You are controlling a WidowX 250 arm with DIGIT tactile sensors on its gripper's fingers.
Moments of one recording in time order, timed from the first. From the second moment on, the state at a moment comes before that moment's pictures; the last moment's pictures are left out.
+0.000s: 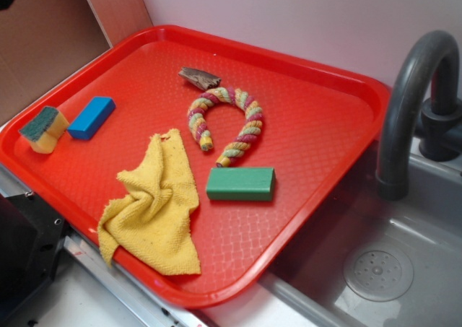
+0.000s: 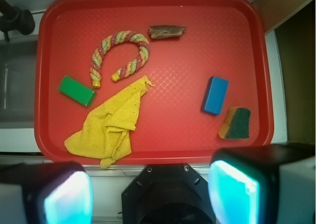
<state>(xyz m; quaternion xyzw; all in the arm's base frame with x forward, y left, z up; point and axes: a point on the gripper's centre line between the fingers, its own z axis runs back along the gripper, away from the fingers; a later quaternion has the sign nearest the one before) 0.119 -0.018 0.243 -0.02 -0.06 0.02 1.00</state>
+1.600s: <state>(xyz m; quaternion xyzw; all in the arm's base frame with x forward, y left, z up) 0.206 -0.117 0.109 -0.02 -0.03 -0.43 0.90</state>
